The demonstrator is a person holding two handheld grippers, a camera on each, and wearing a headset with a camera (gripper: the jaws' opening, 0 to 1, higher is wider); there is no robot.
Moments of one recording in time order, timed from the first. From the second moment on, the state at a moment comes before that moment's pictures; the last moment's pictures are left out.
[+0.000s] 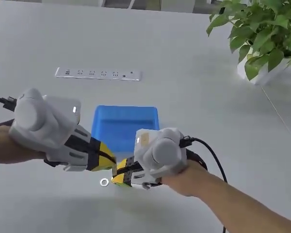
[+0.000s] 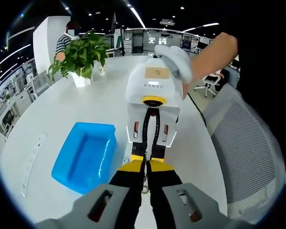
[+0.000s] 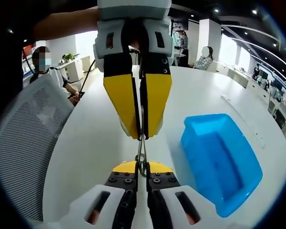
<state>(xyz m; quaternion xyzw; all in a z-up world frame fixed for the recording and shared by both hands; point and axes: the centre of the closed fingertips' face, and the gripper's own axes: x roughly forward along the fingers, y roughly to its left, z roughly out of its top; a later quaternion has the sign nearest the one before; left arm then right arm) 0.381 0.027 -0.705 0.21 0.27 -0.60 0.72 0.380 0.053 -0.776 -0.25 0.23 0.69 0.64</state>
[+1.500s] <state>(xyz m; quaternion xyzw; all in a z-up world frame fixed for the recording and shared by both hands) 0.373 0.055 -0.678 0.10 0.26 -0.50 0.82 0.394 0.035 -0.702 -0.27 0.20 0.70 0.63</state>
